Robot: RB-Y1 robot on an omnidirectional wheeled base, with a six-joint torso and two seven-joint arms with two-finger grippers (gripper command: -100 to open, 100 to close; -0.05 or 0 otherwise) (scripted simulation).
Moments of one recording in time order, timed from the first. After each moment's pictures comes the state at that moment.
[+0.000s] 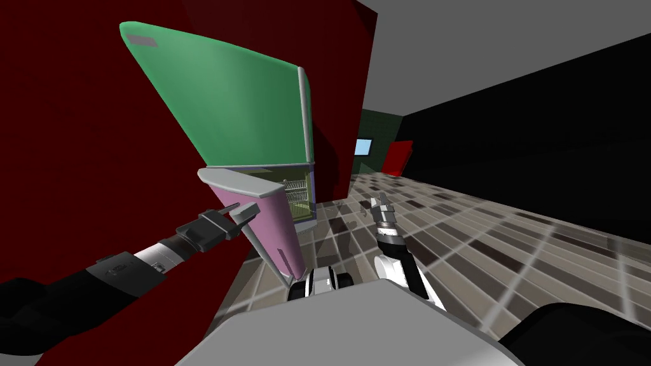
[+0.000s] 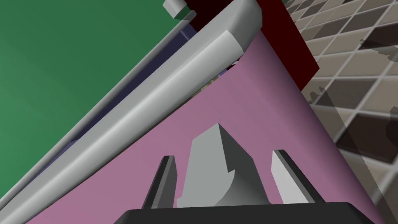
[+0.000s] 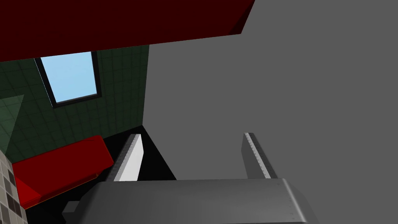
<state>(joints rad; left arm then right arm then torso) 0.81 0.90 0.62 -2.60 1.33 0.31 0.80 0.51 -0.01 -0.05 -2.25 -0.10 -0.44 0.06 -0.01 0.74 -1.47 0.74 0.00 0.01</state>
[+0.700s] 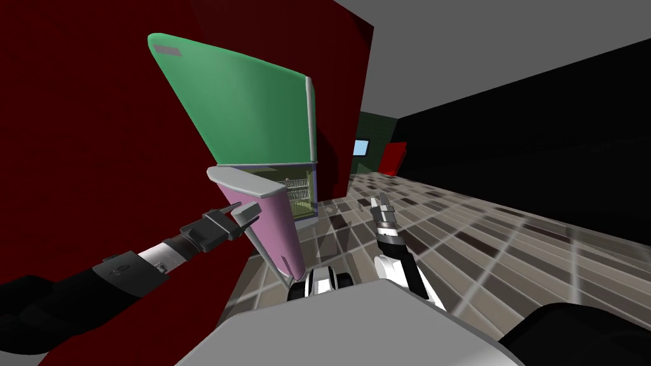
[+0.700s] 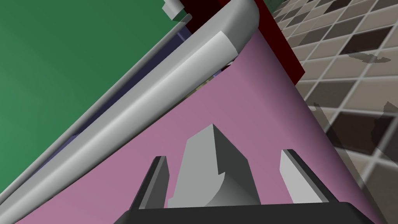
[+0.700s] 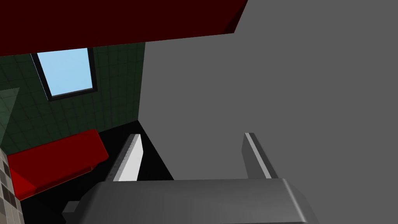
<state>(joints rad) 0.83 0.93 0.61 -2.61 1.37 0.28 0.77 0.51 -0.01 -0.05 -2.25 -0.10 -0.44 0.06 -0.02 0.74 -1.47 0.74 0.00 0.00</state>
